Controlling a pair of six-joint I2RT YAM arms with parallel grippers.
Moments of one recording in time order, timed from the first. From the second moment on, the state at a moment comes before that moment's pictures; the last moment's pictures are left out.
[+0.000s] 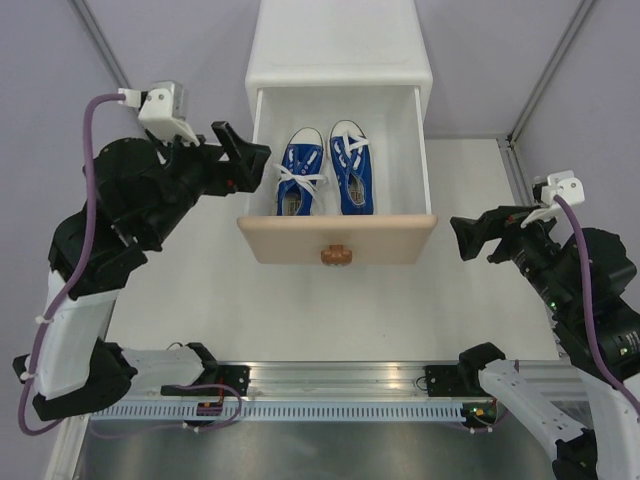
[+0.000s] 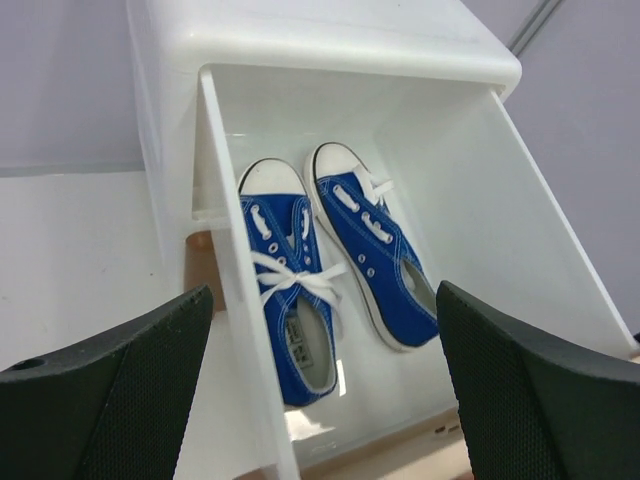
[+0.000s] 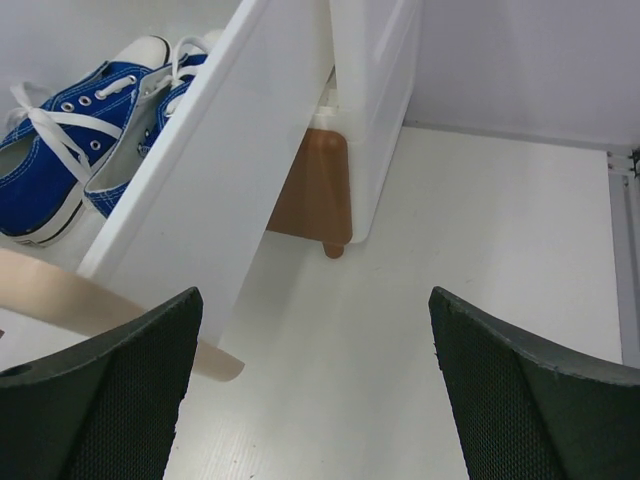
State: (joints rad) left arm -0.80 1.23 2.05 -0.91 -0.41 -0.38; right arm 0.36 0.69 1.38 -0.82 0.04 0.15
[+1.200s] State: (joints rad) left arm -0.80 0.77 1.29 -0.84 -0.19 -0.29; right arm 0.36 0.69 1.26 -0.72 -0.39 0.14
